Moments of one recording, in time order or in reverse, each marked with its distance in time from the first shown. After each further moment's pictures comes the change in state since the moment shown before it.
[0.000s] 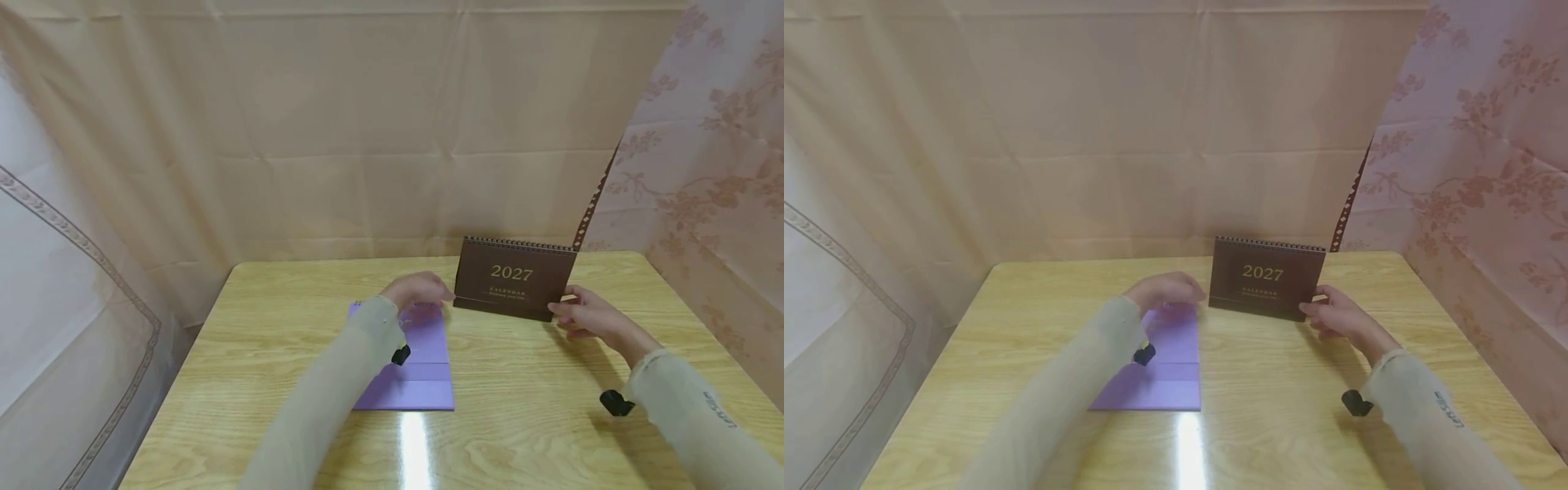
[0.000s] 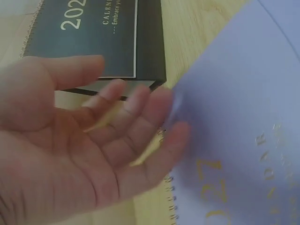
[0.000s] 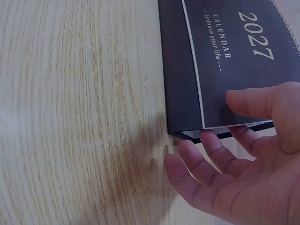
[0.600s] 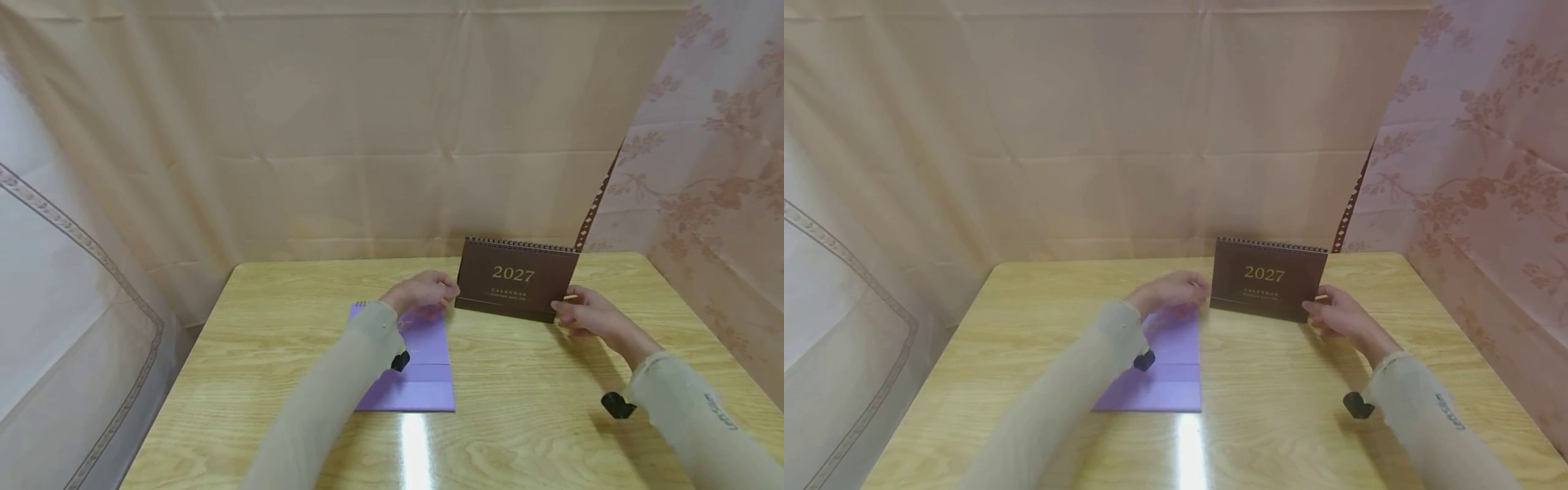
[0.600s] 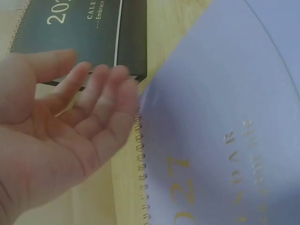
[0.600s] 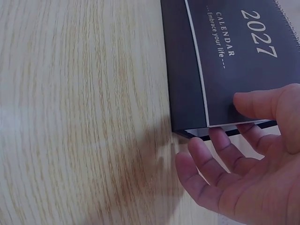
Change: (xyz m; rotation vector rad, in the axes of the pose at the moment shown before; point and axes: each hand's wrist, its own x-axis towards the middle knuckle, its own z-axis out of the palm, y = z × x) left_hand 0.006 -0.010 0.006 -0.176 0.000 0.165; right_hand 0.006 0.003 0.002 -0.001 0.063 -0.026
